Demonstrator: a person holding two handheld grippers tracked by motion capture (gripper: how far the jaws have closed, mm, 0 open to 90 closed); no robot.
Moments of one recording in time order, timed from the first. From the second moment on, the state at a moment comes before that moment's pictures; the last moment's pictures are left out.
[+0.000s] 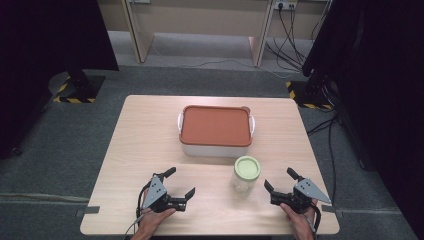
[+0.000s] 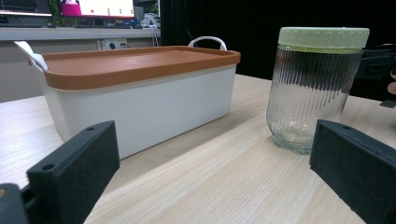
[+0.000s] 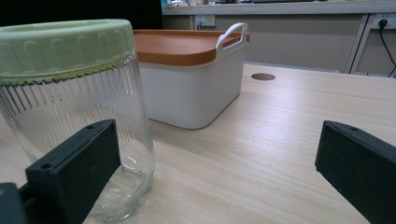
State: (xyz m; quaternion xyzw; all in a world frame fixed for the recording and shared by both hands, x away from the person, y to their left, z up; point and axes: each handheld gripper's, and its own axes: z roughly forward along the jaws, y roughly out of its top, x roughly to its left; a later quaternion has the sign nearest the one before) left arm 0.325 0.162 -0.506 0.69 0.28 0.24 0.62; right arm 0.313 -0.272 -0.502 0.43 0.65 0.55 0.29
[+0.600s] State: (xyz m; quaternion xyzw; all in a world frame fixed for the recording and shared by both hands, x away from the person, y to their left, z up) left arm 0.325 0.163 -0.506 0.69 0.28 0.23 0.62; right arm 0.311 -0.267 -0.501 0.42 0.66 0.56 0.29
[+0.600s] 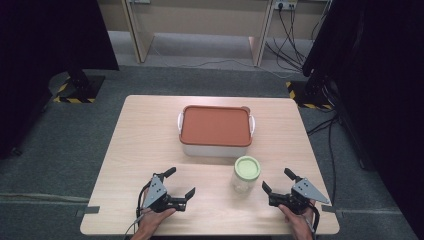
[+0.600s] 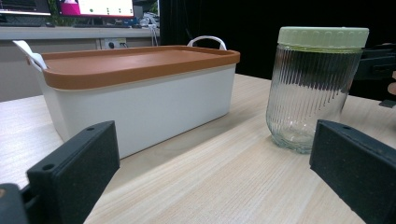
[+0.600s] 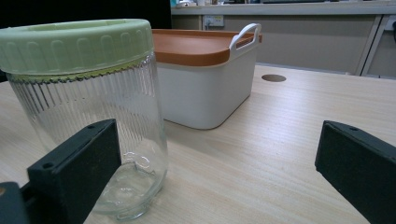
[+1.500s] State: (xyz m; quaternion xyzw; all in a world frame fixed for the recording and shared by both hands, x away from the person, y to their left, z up) left arm 0.325 0.162 -0.506 0.69 0.28 0.23 0.62; right arm 0.307 -0.258 -0.498 0.39 0.67 0.57 0.27
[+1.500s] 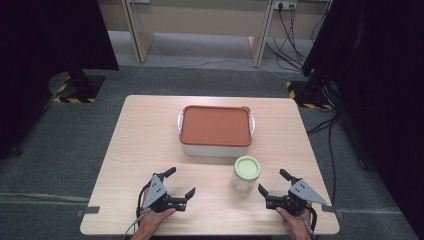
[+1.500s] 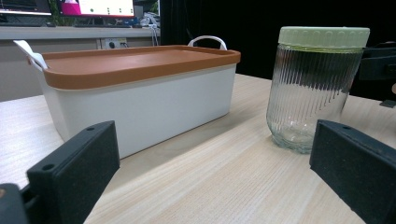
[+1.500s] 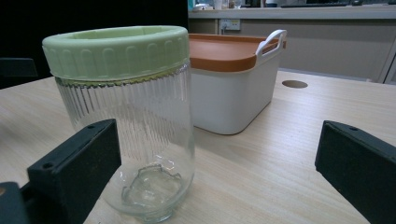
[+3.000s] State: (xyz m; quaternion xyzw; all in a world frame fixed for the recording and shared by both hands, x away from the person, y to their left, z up) left arm 0.325 0.162 -0.506 0.70 0.28 0.23 0.62; right arm 0.304 -0.232 -0.496 0.36 0.69 0.59 0.24
